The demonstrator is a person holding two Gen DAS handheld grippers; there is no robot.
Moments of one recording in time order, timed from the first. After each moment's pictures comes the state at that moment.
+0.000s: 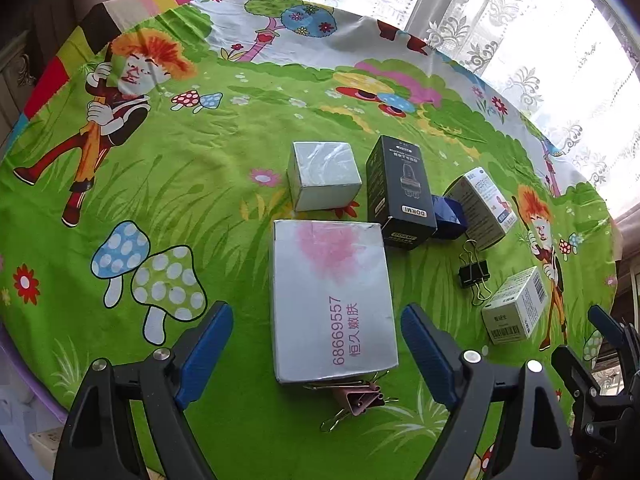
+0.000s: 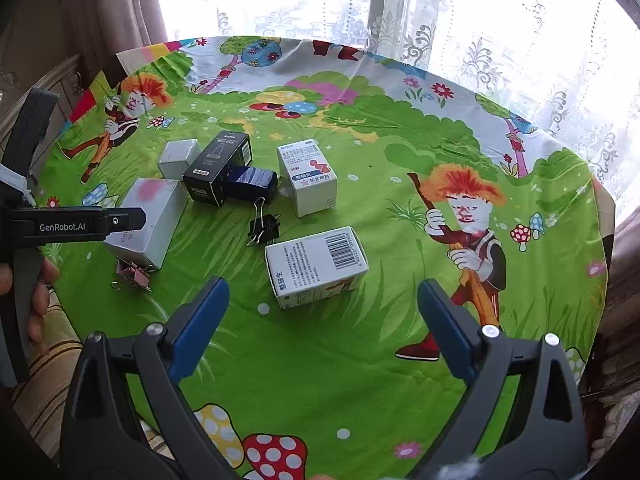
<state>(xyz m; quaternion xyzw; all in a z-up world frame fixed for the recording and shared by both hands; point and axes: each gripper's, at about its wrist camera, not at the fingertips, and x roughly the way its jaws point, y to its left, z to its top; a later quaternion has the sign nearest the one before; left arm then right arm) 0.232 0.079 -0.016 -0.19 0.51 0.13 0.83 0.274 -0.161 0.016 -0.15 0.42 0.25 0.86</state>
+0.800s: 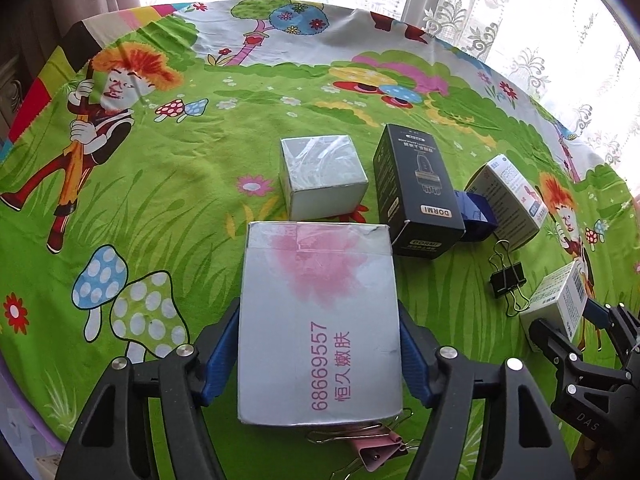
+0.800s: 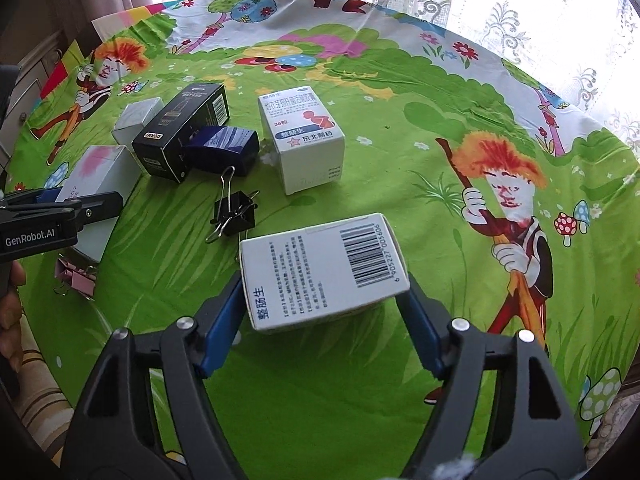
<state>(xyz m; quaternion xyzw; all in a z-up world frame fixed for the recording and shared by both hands) 0.250 0.073 -0.039 -0.15 0.50 0.14 0.84 0.311 -0.140 -0.044 -0.15 0.46 0.24 0.84</state>
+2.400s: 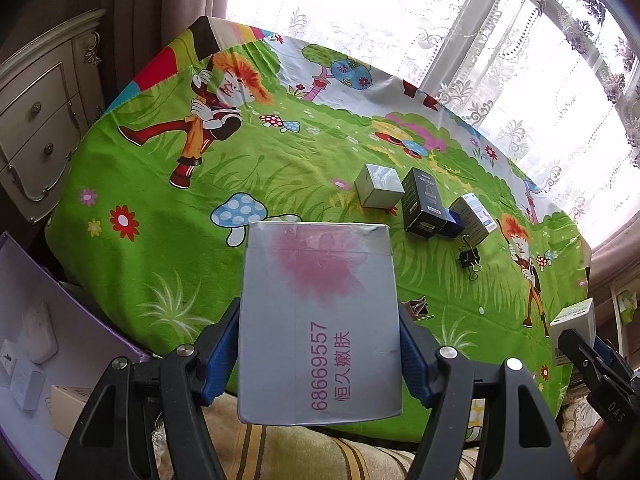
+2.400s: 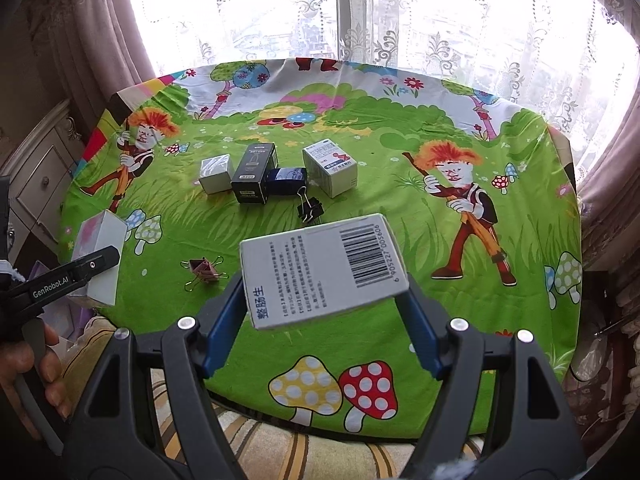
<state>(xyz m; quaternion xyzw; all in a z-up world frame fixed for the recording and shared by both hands) 0.102 0.115 0.026 -0.23 0.43 0.15 0.86 0.183 -0.152 0.057 -0.06 0.42 0.19 0.88</state>
